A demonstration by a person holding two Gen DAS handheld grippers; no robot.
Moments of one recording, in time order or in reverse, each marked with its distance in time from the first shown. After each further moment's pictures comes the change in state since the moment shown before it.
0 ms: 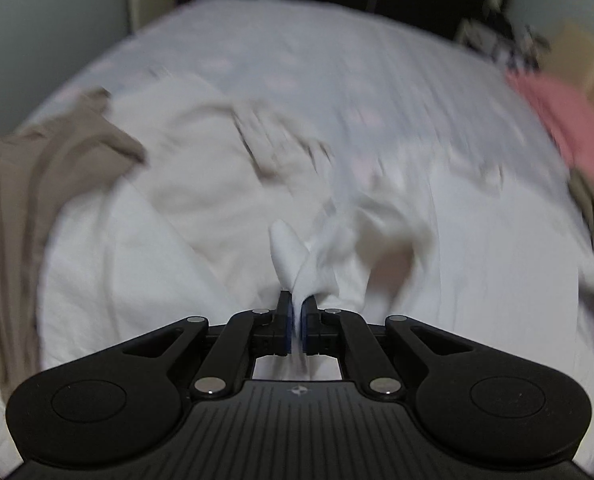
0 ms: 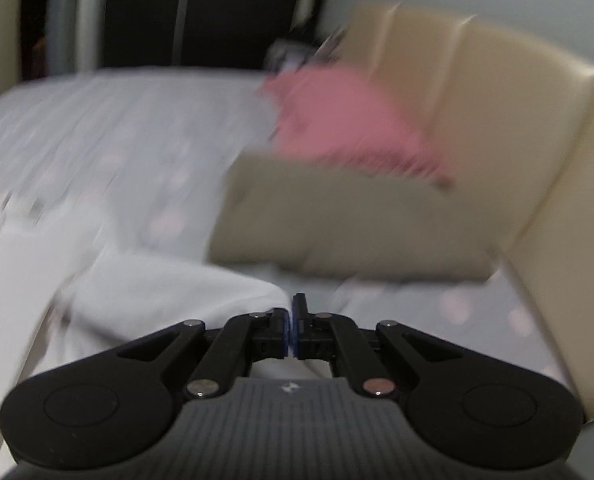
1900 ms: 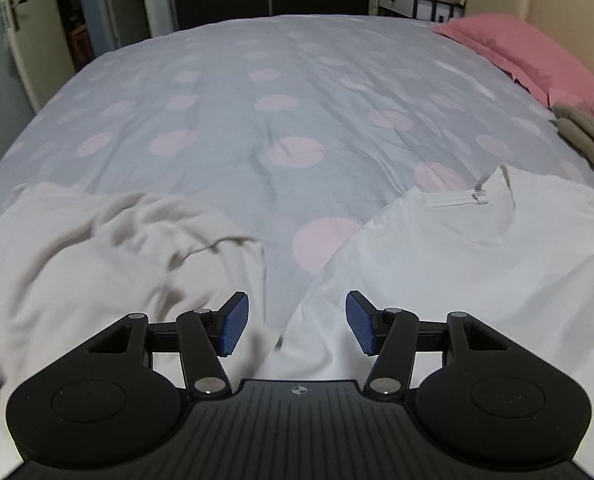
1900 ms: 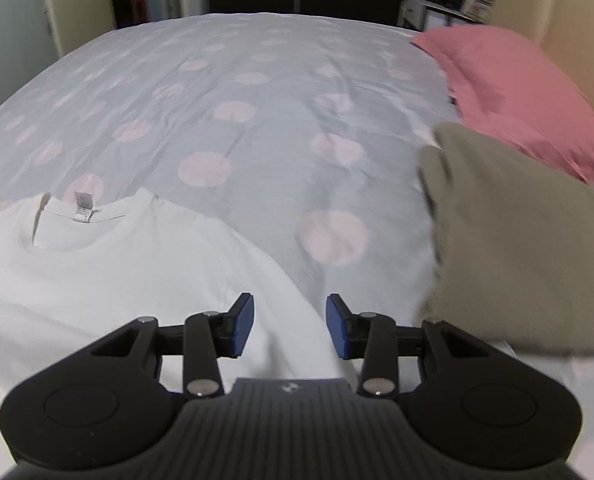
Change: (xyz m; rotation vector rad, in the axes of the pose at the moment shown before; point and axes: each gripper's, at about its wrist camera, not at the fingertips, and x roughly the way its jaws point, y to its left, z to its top) left arm 0.167 -0.083 0.078 0.382 -0.010 -0.094; right arm 0.199 0.181 0.045 -0.137 0.166 0.395
